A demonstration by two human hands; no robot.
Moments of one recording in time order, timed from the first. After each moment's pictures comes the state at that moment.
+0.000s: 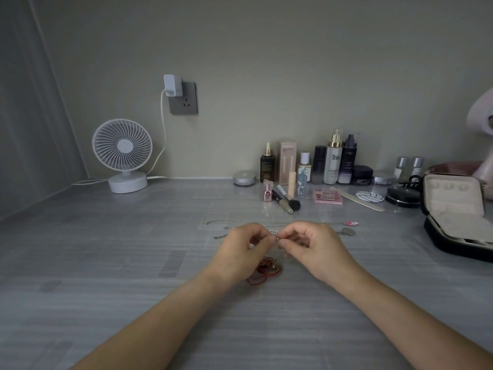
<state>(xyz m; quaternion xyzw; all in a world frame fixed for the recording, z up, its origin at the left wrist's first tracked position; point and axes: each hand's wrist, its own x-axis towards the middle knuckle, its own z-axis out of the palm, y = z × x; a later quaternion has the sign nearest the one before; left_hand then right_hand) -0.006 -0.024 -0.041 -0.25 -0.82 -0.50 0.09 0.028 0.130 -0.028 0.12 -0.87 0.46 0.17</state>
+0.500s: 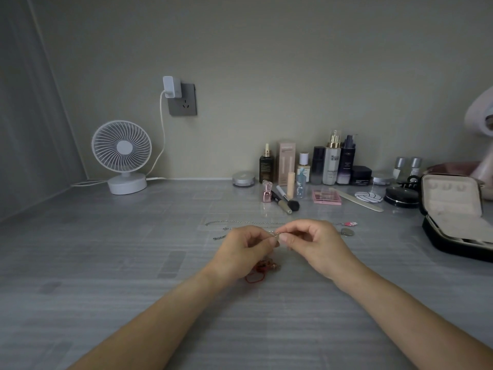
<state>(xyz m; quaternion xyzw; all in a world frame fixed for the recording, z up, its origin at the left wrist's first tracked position) -0.005 -0.021 -0.039 -0.23 -0.77 -0.59 0.00 0.029 0.130 -0.022 0.10 -0.82 0.55 0.14</state>
